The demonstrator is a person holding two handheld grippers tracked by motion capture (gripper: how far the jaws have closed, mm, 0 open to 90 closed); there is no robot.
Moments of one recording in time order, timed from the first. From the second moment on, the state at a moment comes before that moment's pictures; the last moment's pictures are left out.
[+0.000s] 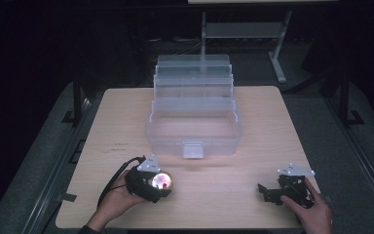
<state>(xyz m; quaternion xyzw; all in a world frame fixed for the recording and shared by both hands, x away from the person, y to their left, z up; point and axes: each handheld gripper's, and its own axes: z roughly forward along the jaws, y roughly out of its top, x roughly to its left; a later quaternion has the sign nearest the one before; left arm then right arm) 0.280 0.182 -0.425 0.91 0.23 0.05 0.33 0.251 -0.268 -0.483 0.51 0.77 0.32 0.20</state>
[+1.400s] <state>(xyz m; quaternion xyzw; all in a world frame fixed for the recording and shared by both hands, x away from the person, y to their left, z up) 0.295 0.185 -0.400 0.91 0.23 0.06 0.35 0.251 -0.268 -0.483 0.51 0.77 0.32 0.20</state>
